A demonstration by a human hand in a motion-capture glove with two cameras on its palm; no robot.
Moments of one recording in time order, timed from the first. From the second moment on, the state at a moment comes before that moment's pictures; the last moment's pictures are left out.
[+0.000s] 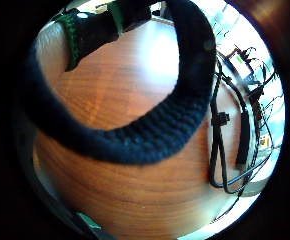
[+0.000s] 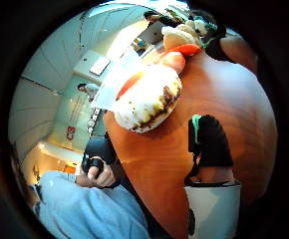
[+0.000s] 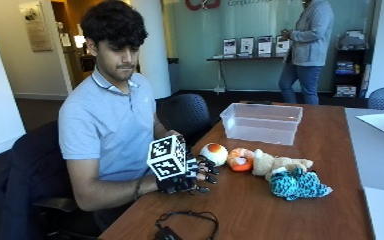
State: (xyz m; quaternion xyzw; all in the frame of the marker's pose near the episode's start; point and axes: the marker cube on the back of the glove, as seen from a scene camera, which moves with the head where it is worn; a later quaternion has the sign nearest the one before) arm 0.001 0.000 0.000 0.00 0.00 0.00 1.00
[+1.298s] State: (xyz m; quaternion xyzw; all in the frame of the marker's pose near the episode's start) arm -0.253 -0.192 -0.107 -0.03 -0.02 -0.32 0.95
